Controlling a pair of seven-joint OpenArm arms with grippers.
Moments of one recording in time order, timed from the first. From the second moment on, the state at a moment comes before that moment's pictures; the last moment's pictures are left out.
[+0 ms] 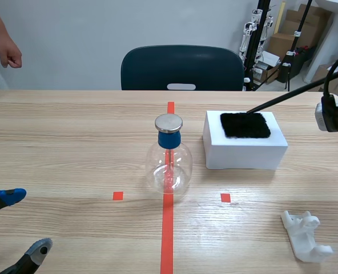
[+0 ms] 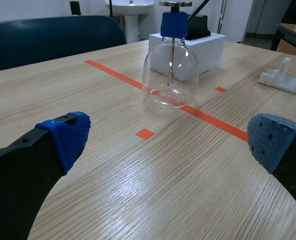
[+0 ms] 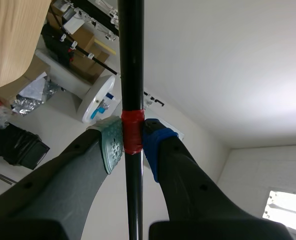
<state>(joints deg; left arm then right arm) 15.7 -30.8 7.1 47.0 19.8 -36.4 -84.7 18.3 57.1 -44.0 70.1 -60.2 -13.5 -9.6</state>
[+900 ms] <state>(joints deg) 15.7 -30.8 7.1 47.0 19.8 -36.4 -84.7 18.5 52.4 -45.5 68.0 -63.7 -10.5 -15.1</state>
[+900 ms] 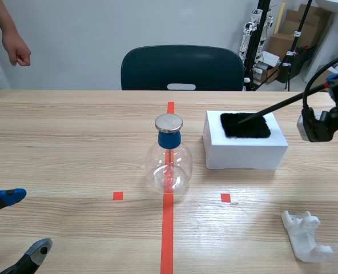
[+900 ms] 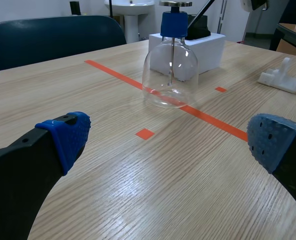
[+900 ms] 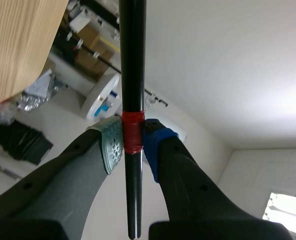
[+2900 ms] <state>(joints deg) 15.7 -30.8 7.1 47.0 19.8 -36.4 -84.7 19.0 52.5 -45.5 72.0 -73.6 -11.9 -13.3</state>
